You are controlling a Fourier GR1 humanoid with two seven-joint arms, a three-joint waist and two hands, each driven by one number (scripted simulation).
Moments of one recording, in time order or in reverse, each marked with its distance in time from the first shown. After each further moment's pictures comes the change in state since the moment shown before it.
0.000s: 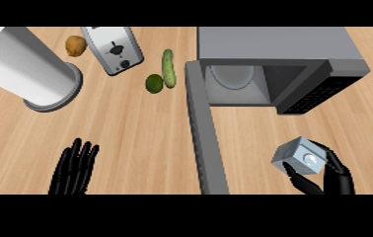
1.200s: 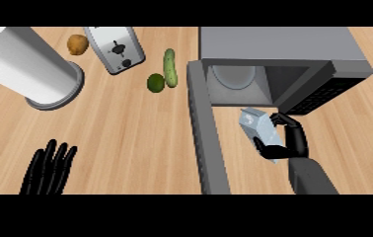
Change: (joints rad) left arm 0.027 0.045 0.143 -0.009 0.101 -0.119 0.002; right arm -0.481 -0.013 -0.008 0.605 0.092 -0.076 -0.093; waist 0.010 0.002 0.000
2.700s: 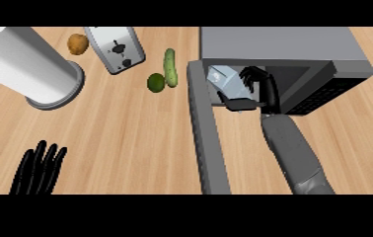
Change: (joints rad) left arm -0.004 -0.035 0.133 0.089 0.032 -0.136 -0.018; right arm -0.229 0.060 0.212 -0.181 0.004 -0.290 0.412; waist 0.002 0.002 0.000
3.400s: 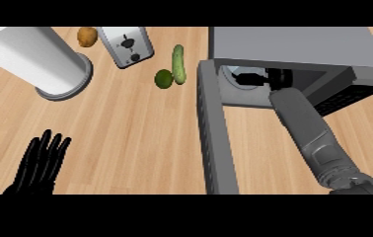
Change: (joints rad) left arm -0.082 0.016 0.025 0.048 0.007 -0.033 0.029; right arm -0.293 -0.116 -0.050 0.396 0.115 -0.224 0.047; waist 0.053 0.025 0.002
